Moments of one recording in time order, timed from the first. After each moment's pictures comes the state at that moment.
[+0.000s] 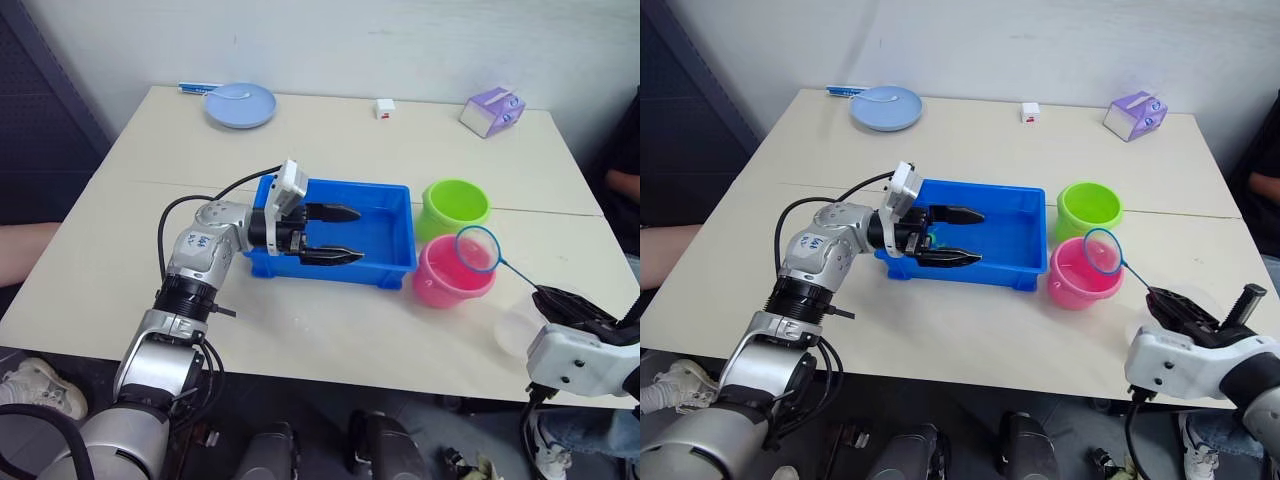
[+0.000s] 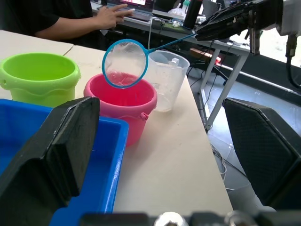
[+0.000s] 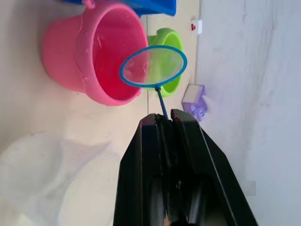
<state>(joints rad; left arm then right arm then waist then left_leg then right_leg) -0.88 0.35 -0.13 0.42 -0.44 0.36 -1.26 0.71 -0.91 -0.69 -0.91 -0.33 0.10 0.56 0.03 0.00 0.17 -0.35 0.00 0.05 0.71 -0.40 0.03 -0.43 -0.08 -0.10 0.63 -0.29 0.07</state>
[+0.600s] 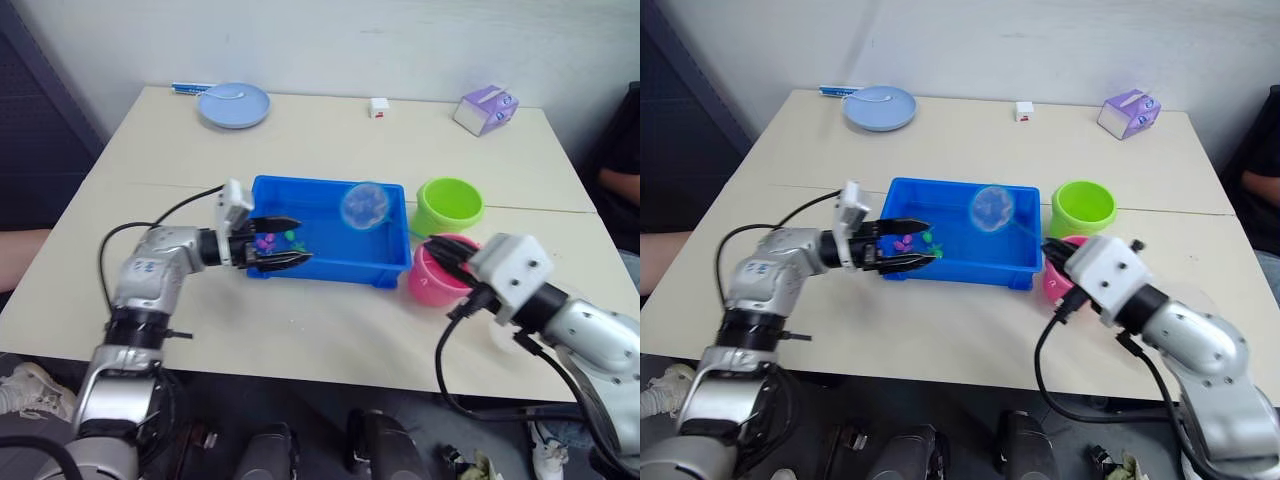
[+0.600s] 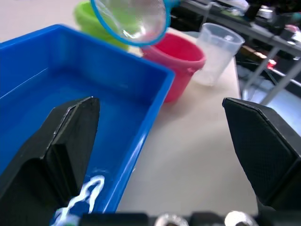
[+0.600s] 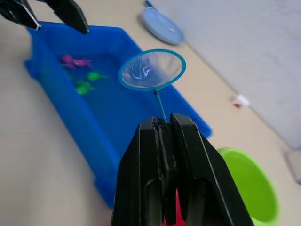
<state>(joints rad) -0.61 0.56 0.04 0.20 -0.43 0.48 -1.10 -0.14 -0.67 -0.10 -0.75 0.22 0.56 0.62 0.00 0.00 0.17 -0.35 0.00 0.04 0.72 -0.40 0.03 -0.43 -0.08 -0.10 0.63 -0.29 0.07</state>
